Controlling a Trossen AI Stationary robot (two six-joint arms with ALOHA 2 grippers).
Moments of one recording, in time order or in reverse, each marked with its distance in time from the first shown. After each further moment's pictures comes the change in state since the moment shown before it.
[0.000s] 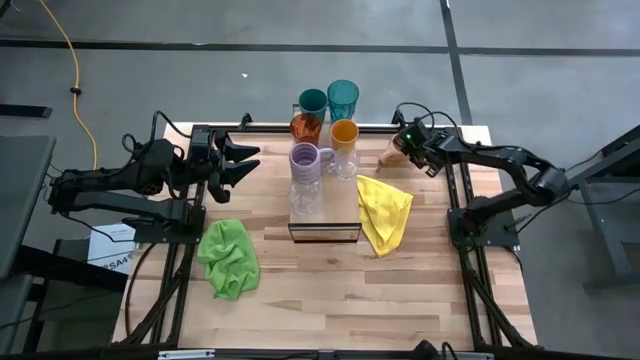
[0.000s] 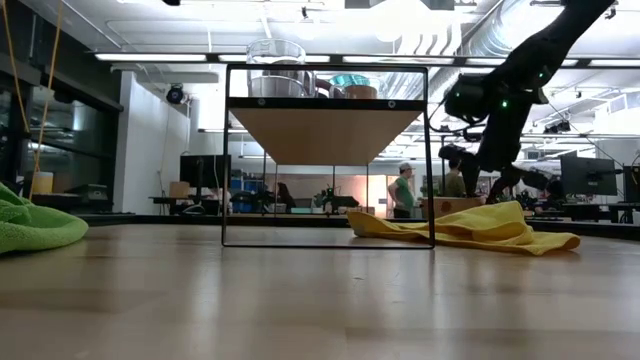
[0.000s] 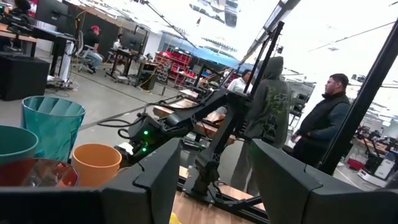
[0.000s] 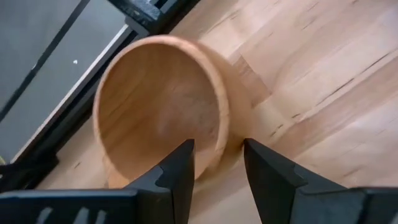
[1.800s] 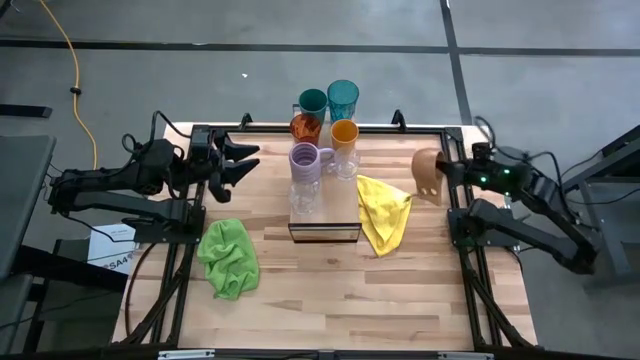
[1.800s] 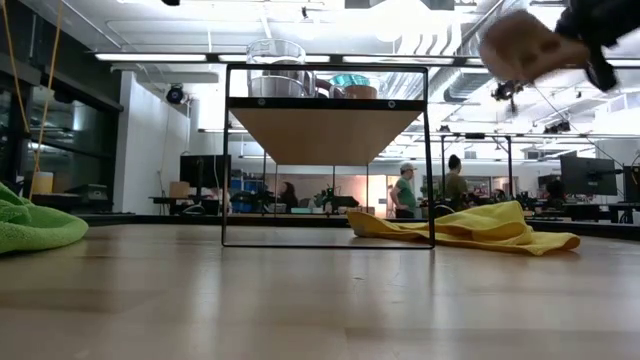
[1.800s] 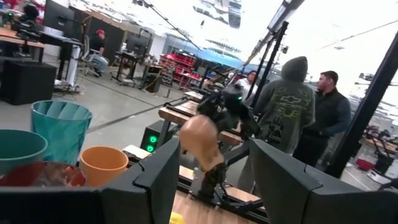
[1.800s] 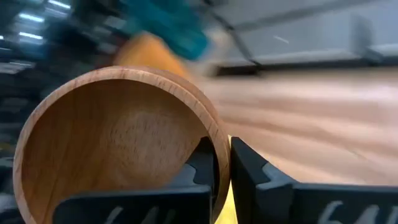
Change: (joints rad) left arm 0.000 0.000 0.000 0.001 -0.020 0.024; right arm 0.209 -1.108 -0.002 -0.396 -0.276 -0.679
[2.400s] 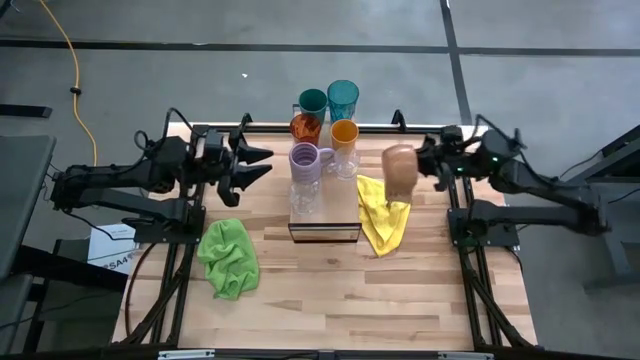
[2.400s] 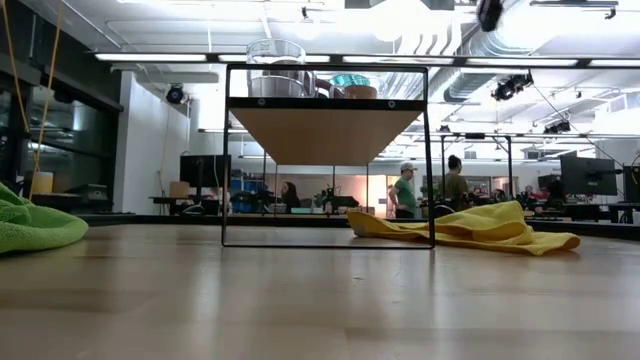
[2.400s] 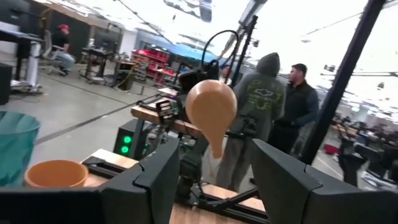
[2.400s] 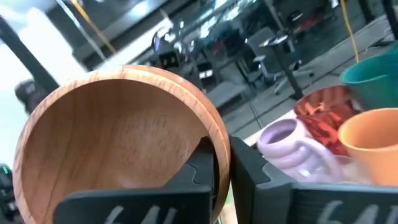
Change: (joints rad) left arm 0.000 0.127 0.058 0.084 0.128 0.008; right arm 0.293 0.405 0.086 0.787 -0.209 -0.157
